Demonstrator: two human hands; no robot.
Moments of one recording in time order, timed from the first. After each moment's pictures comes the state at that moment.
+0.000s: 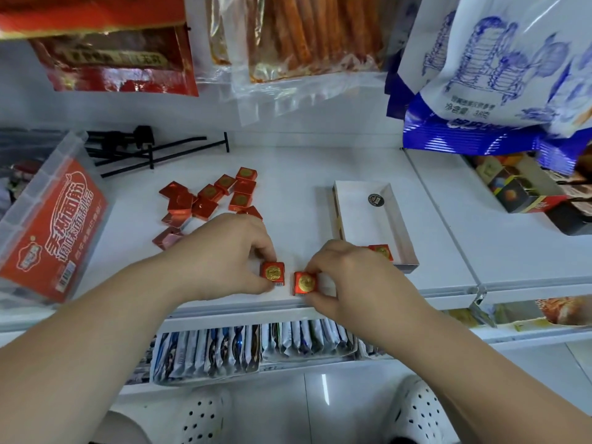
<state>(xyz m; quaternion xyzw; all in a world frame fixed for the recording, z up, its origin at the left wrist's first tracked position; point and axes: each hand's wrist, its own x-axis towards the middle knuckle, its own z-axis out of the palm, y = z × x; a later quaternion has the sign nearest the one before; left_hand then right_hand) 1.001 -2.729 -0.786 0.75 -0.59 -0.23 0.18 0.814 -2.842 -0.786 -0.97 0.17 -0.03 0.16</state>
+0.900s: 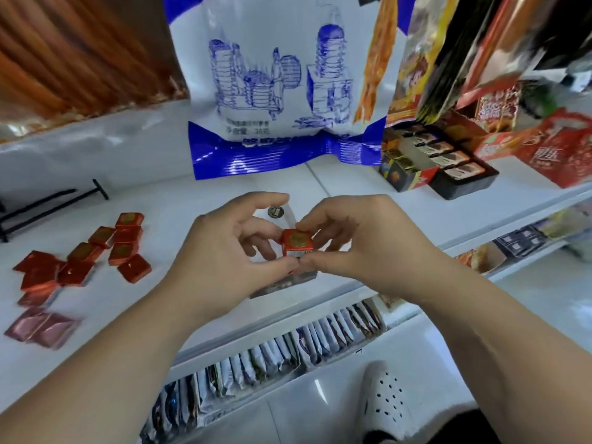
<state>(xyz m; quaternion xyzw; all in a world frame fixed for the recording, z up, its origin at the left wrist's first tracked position) 0.905 -2.823 -0.766 0.65 -0.55 -0.26 0.46 0.729 -2.930 -0.739 -0.88 0.25 -0.20 0.35</state>
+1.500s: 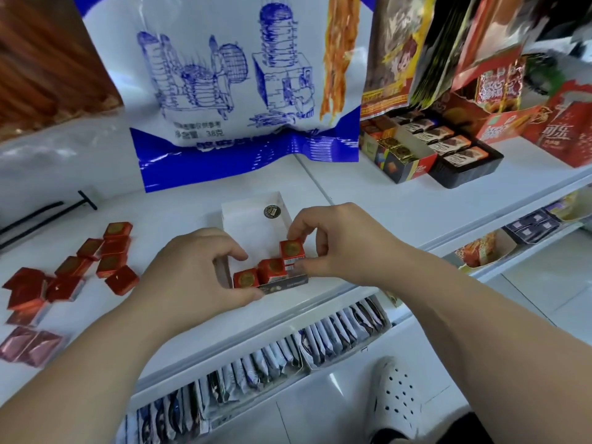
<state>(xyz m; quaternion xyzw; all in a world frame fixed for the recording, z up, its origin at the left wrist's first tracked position) 0.938 -2.824 -0.790 0.76 -0.60 -0.15 0.20 0.737 -2.958 -0.774 -0.91 0.27 -0.11 0.30</state>
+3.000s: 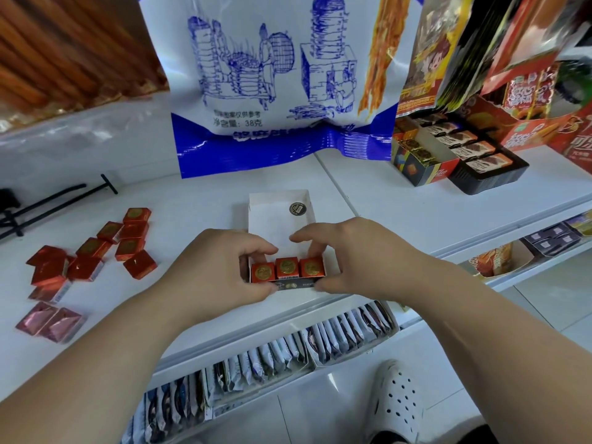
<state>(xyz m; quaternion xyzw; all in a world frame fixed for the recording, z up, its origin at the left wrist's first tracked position) 0.934 -2.826 -0.799 0.73 -0.60 -0.21 0.23 0.736 -2.951 -0.778 -0.95 0.25 0.02 0.19</state>
